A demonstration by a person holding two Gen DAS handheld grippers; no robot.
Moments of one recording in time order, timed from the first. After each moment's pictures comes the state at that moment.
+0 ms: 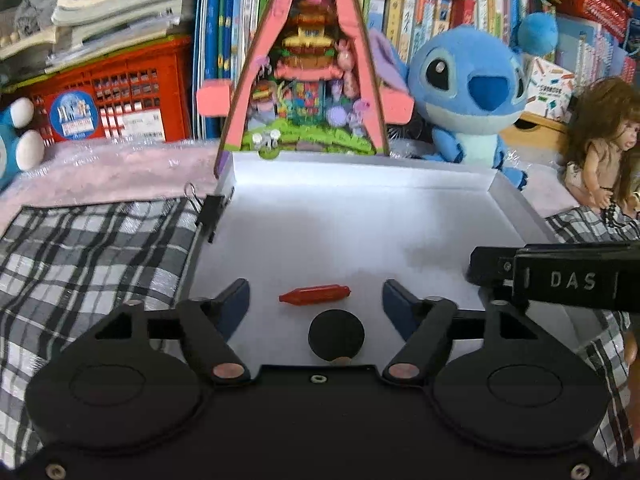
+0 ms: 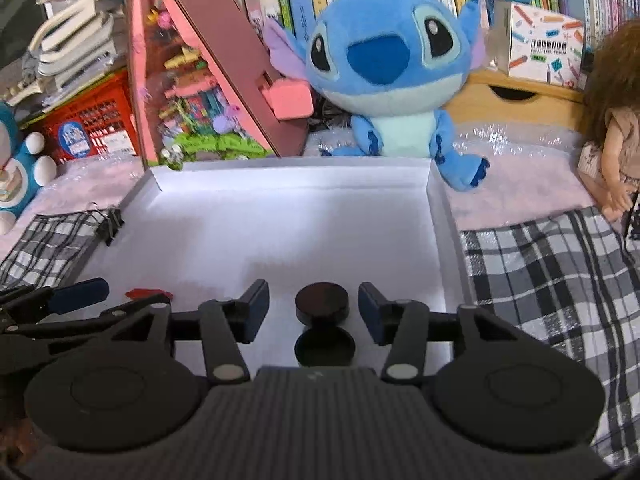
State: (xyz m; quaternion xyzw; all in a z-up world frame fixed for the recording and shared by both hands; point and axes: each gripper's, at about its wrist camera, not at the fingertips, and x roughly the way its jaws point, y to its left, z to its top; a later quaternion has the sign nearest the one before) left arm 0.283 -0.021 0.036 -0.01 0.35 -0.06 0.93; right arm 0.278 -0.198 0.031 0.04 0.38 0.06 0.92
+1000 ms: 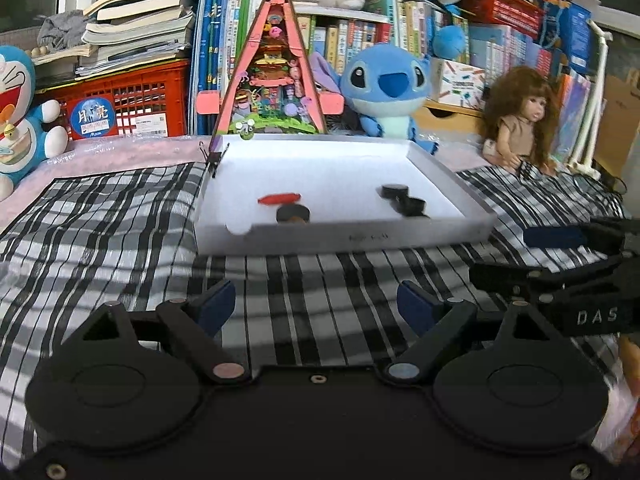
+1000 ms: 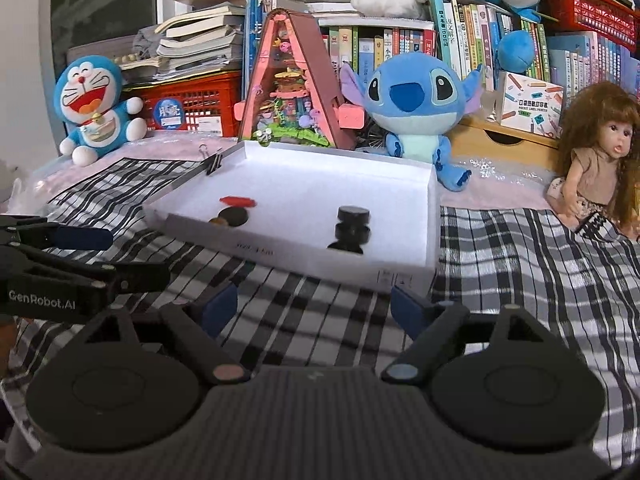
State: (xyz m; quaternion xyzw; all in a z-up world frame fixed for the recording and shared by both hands) left arm 0.106 -0.007 0.041 0.00 0.31 -0.12 0.95; right arm 0.107 -0.207 0.037 -0.03 0.29 0.13 0.95
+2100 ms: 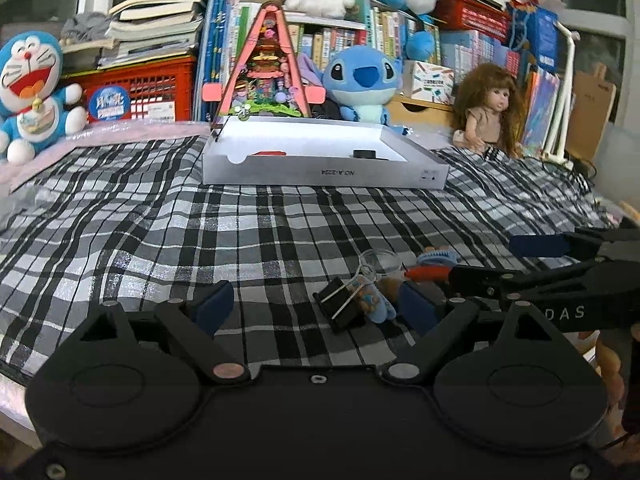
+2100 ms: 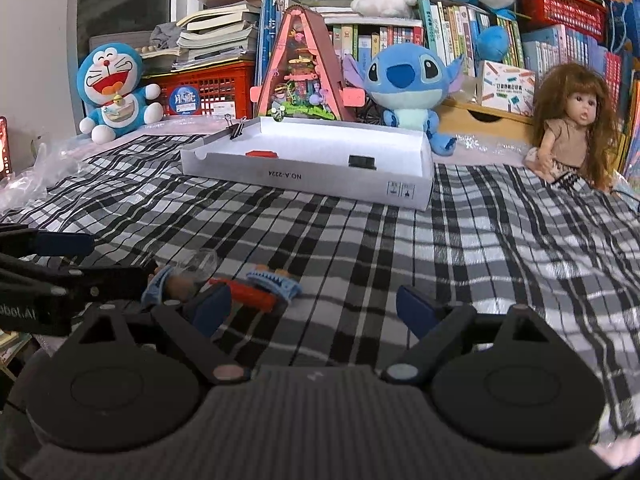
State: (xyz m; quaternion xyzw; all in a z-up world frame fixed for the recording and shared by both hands) left arm -0.004 -0.002 0.008 -0.01 0.27 -0.13 0.95; right arm 0.013 -0.200 -0.004 -0.03 0.27 0.11 0.96
